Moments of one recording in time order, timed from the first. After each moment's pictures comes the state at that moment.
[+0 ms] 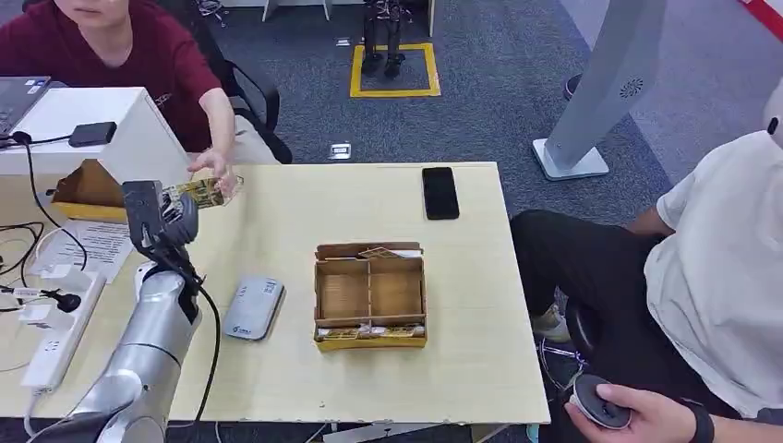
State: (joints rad) left arm -0.64 0.04 0.21 -0.76 -0.18 0.31 -0.39; right arm -0.07 0.24 -0.69 -0.20 1.42 -0.18 0.02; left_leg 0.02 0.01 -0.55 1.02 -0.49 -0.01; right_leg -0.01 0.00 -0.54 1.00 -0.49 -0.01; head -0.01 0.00
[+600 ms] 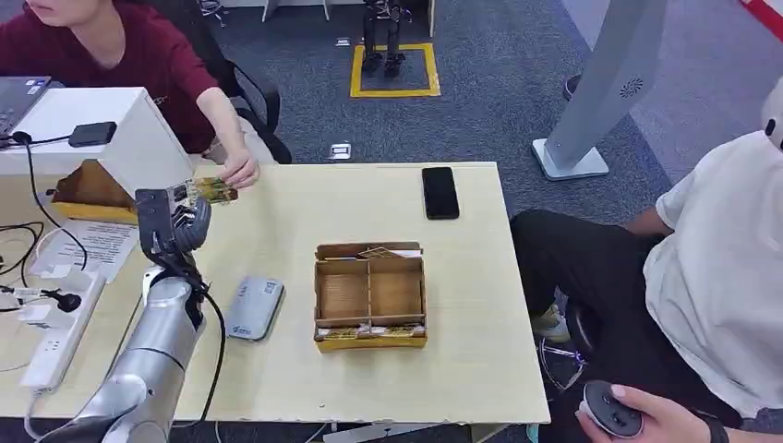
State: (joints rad) left arm -0.62 0.03 0.21 -0.75 -0.22 0.30 -0.43; right arm -0.07 0.24 -0.69 -0.20 1.43 -0.17 0.02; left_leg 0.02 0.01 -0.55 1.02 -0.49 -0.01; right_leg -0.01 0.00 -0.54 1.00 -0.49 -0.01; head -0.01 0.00
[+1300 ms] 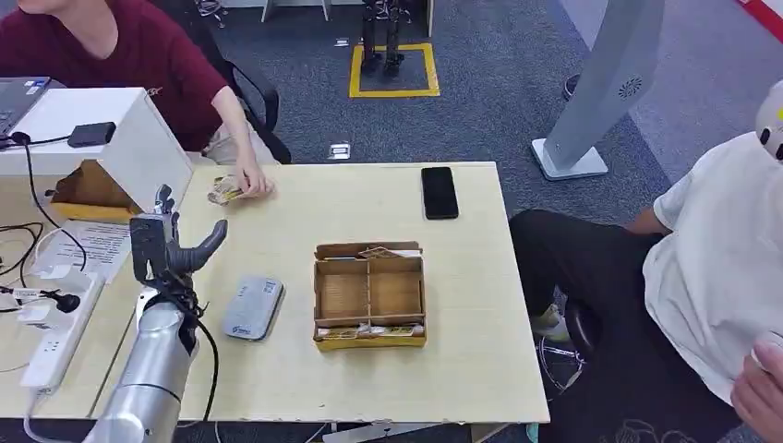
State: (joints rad) left arm -0.41 0.02 0.19 -1.02 -0.22 0.12 -0.52; right arm -0.07 0.24 -0.69 -0.20 1.41 -0.17 0.01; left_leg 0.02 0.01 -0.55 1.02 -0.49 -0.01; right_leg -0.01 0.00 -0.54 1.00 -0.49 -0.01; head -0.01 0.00
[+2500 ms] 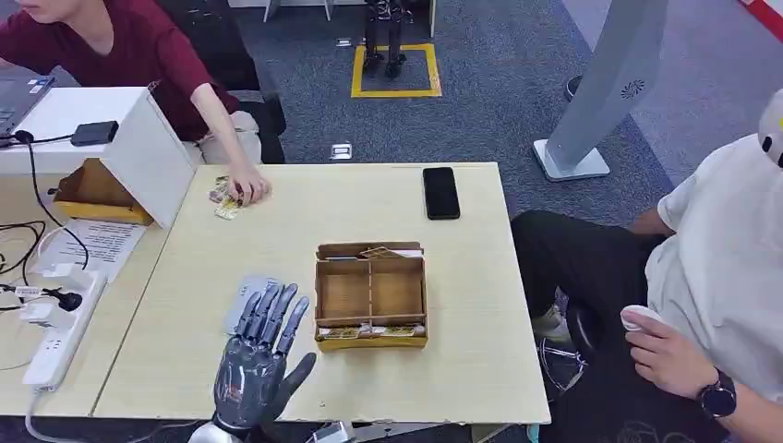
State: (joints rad) left arm 0.18 0.00 -0.36 -1.63 -1.54 0.69 -0.16; right arm -0.07 0.24 -0.72 -0.20 1.43 -0.18 0.02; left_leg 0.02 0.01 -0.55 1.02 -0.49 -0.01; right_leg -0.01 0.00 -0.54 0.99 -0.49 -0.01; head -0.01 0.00
